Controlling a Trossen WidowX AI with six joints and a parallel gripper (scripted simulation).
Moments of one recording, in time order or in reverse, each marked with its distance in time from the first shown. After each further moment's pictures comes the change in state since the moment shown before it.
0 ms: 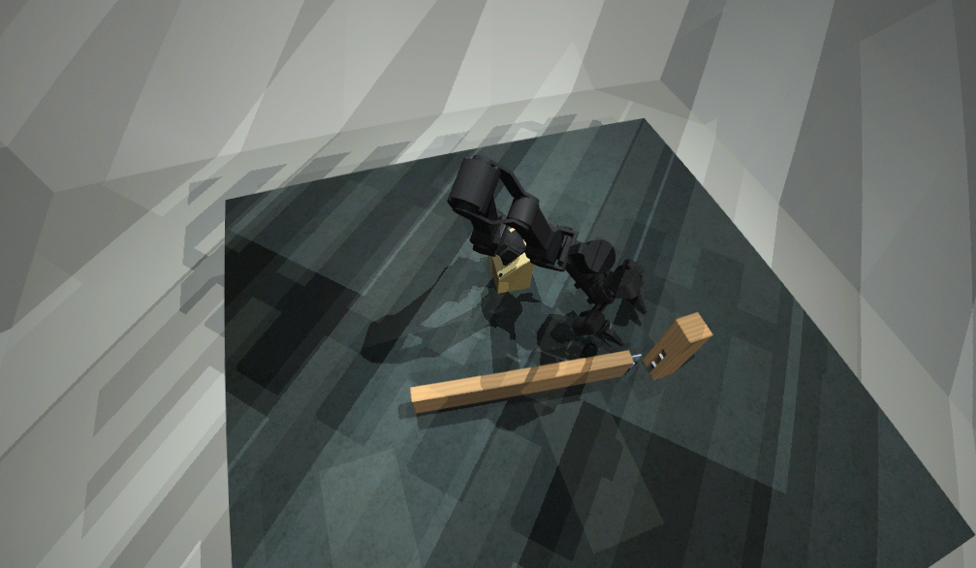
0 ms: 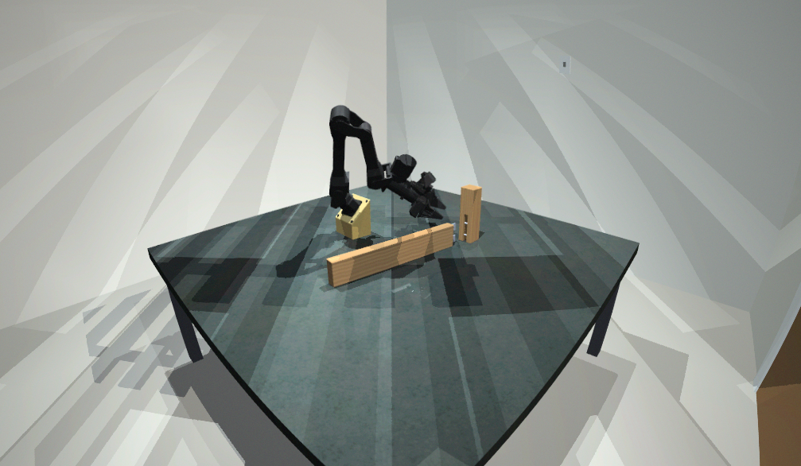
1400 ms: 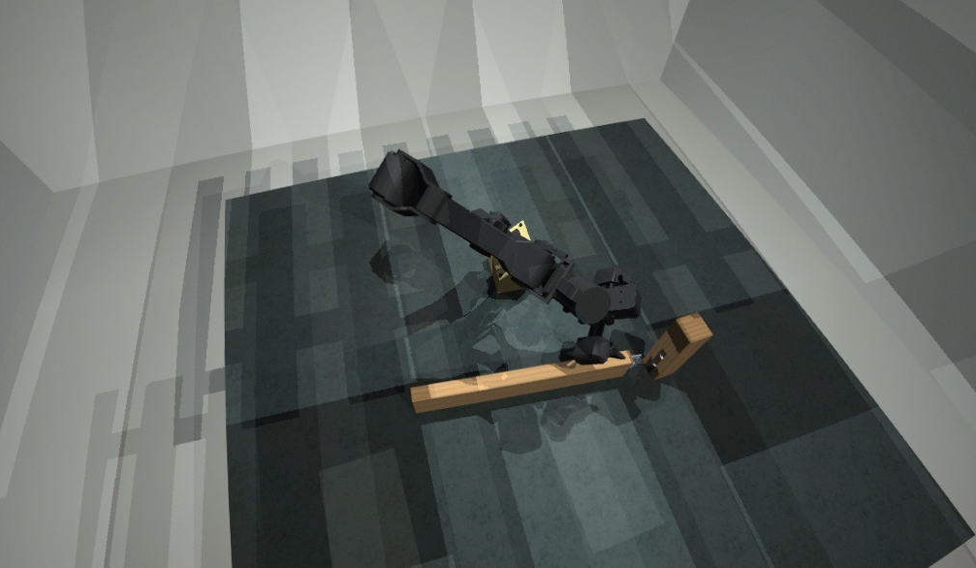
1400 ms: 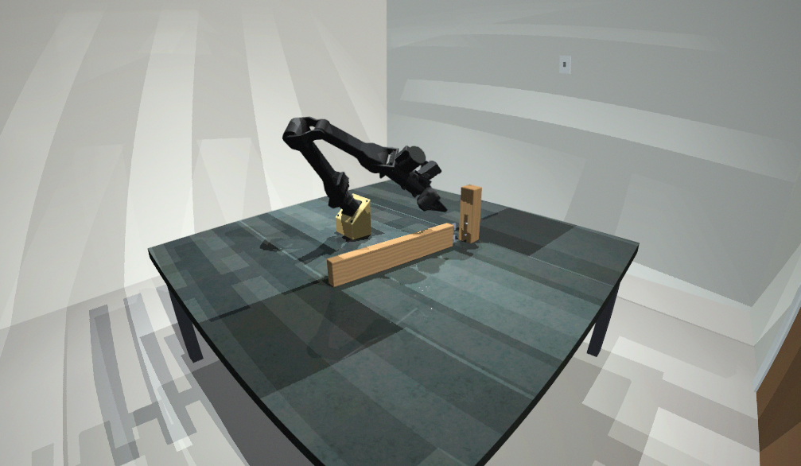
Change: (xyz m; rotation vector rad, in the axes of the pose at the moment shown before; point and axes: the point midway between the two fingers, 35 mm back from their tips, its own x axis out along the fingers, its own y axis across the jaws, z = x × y) arm -0.020 -0.060 0.046 -0.128 0.161 0.328
